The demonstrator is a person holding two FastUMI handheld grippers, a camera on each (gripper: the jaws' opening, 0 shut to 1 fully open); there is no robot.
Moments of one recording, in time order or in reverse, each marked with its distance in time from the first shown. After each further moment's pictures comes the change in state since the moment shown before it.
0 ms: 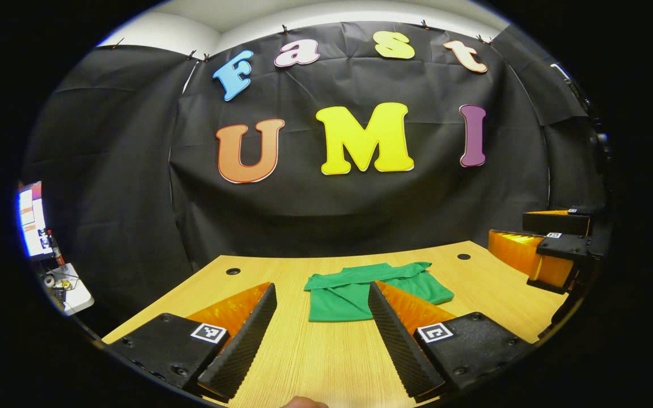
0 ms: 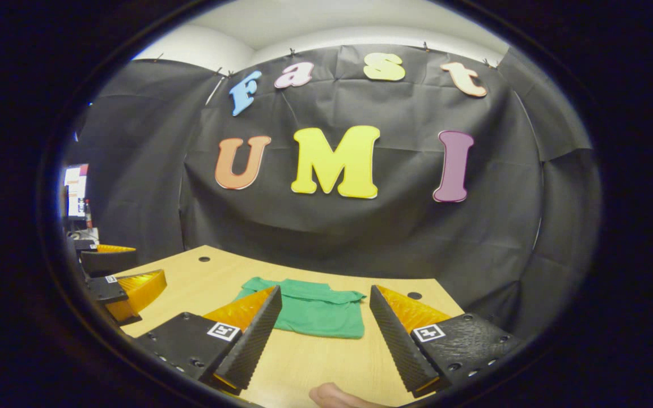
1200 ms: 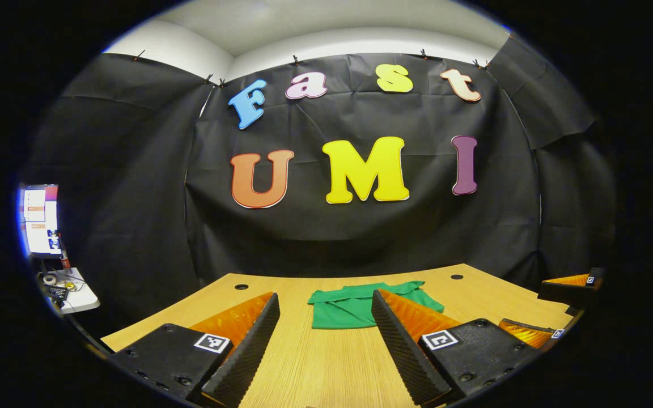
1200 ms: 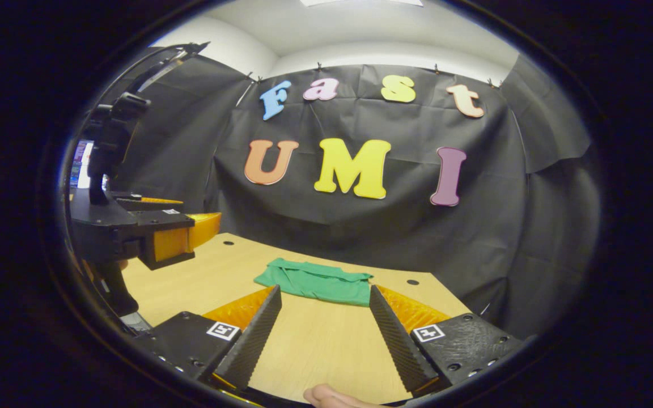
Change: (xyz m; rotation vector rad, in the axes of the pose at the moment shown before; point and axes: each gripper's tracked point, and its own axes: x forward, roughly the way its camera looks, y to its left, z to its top) left arm -0.045 -0.003 0.004 -0.038 -0.103 0.014; right arm -0.111 0.047 -0.074 -0.036 -0.018 0.018
